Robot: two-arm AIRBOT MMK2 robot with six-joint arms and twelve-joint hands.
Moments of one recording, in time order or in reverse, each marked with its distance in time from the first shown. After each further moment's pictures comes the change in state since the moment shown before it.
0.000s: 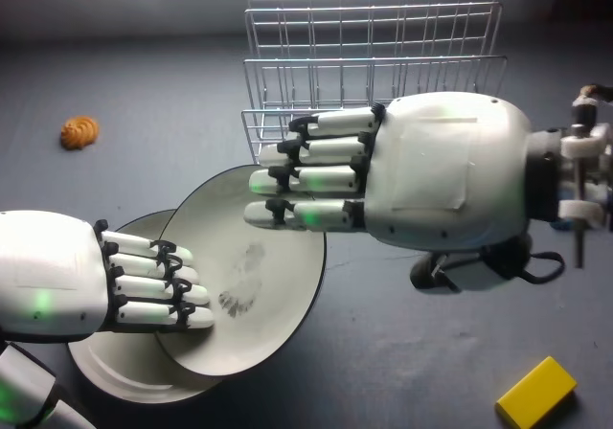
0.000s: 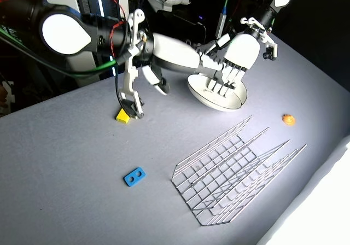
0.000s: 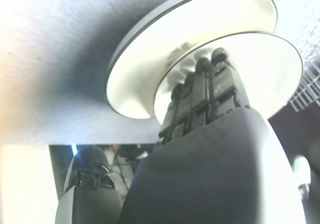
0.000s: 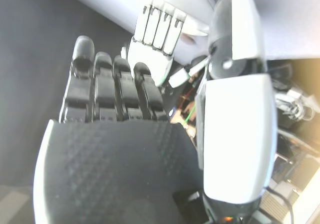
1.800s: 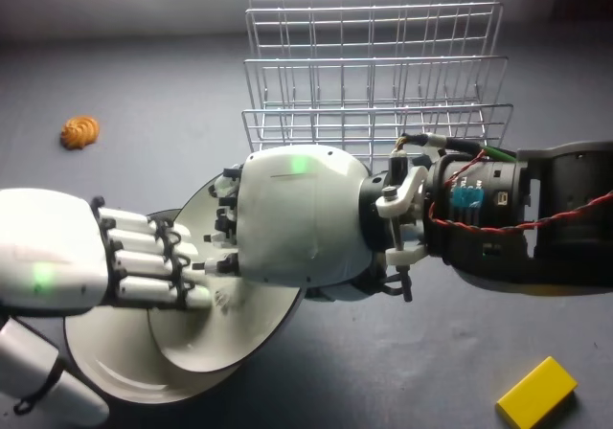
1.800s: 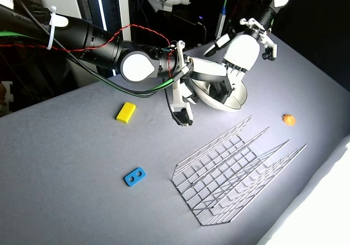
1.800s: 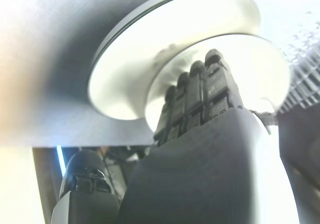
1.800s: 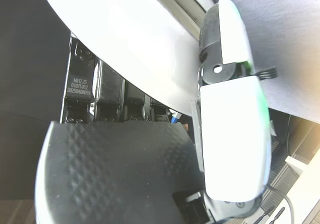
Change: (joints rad) left arm -0.044 0.020 0.010 -0.060 0.026 0.000; right arm -0.028 -0.369 0.256 0.003 -0.006 -0.219
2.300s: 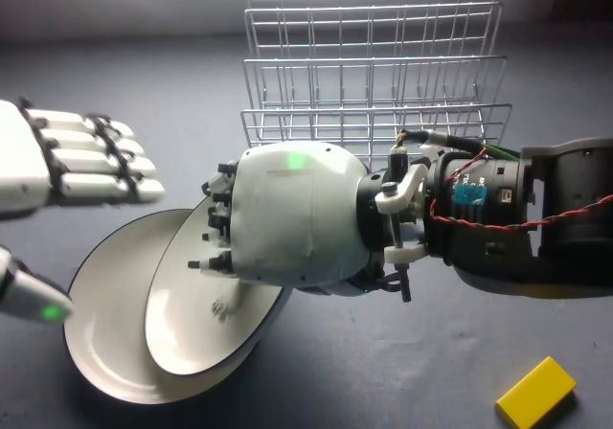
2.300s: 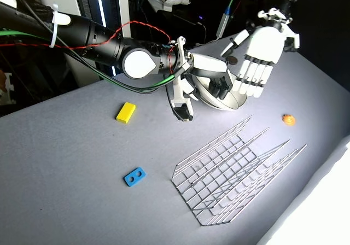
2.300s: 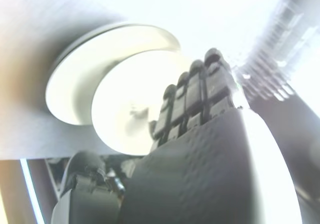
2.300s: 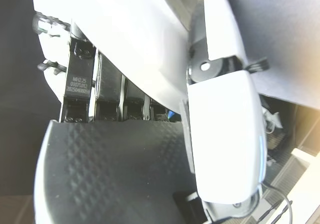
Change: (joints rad) left arm -0.096 0.071 0.058 -0.023 0.012 0.001; right arm 0.025 0.021 -0.046 0.058 -0.002 -0.018
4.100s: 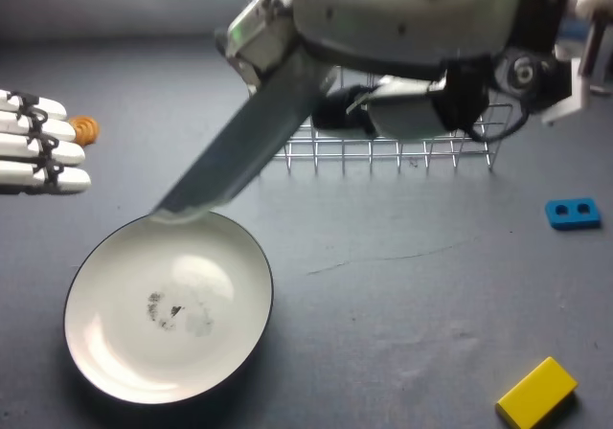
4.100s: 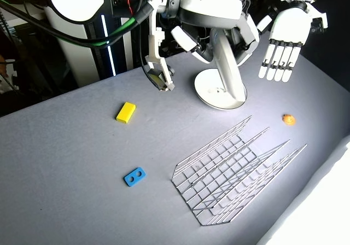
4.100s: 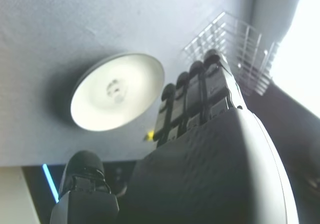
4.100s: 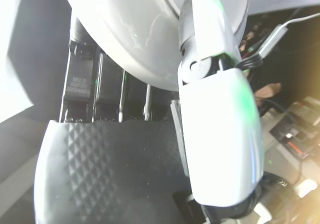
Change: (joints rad) left arm -0.039 0.083 0.082 0.103 -0.189 0.037; right arm 0.292 0.357 -0.249 0.256 -0.007 0.198
